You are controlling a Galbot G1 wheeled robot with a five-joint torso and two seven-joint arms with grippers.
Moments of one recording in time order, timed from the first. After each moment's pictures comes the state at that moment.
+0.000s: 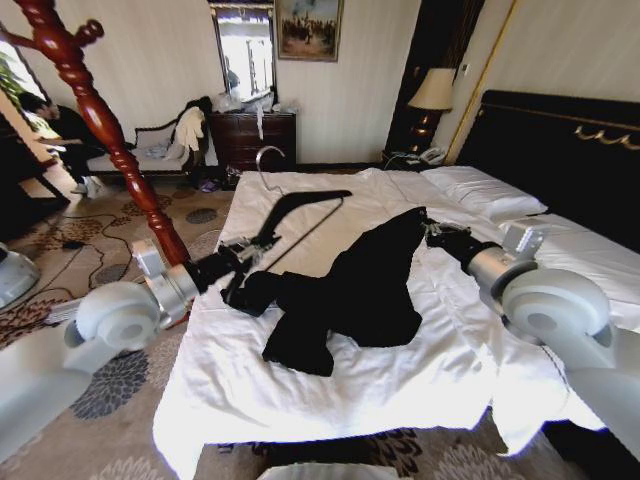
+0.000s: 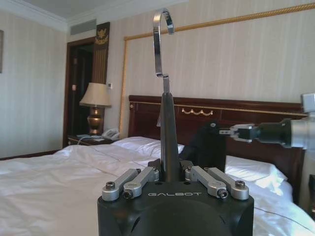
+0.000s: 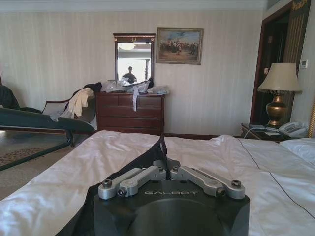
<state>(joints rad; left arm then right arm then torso) 0.89 -0.37 -0.28 -2.31 -1.32 0.19 0.10 -0.97 0.52 0.58 2.28 1.27 -0.52 0.49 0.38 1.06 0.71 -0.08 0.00</state>
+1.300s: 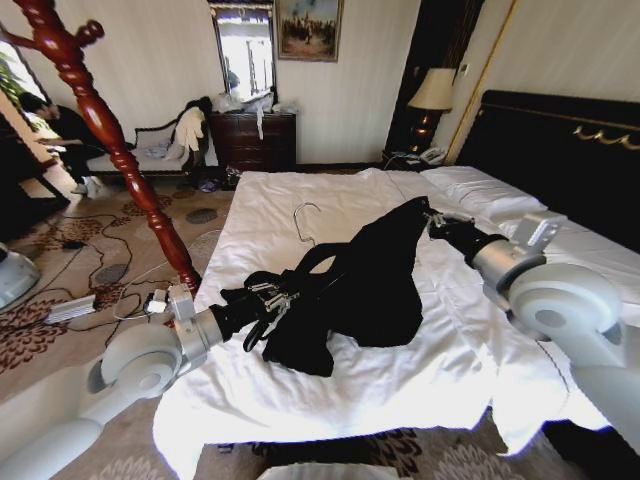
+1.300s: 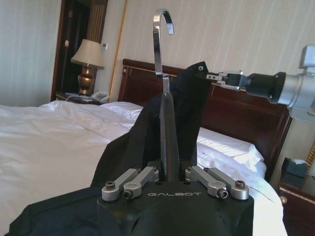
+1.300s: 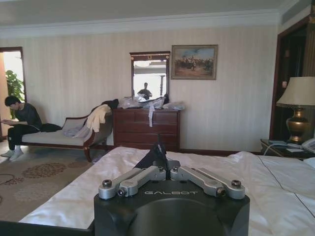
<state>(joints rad) 0.99 -0.41 -0.18 -2.39 -1.30 0.24 0.01 -0.95 0.51 0.60 2.33 1.31 -0.49 0.45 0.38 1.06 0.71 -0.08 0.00</state>
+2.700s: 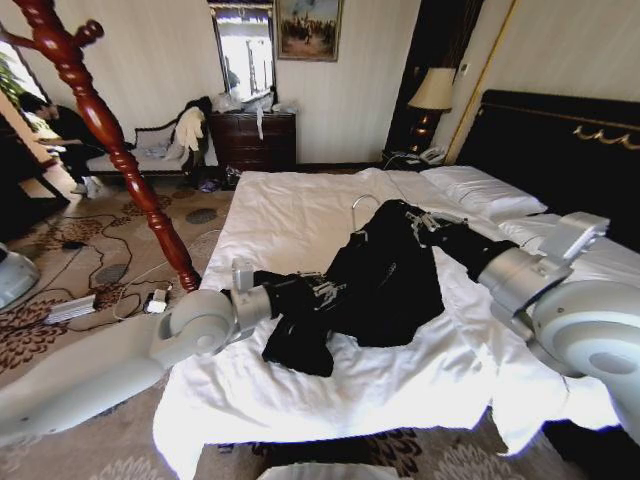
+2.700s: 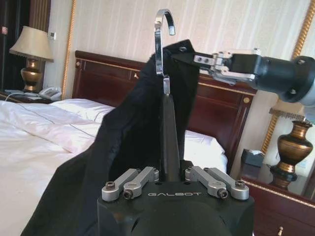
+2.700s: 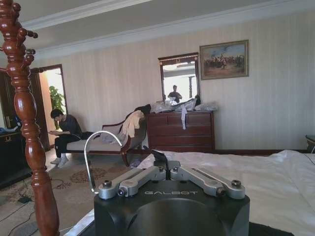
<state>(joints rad) 0.24 -0.60 0.50 -2.22 -1.39 0.25 -0.04 -1.02 0.50 0.72 2.50 1.51 -0.49 0.50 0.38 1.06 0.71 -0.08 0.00</state>
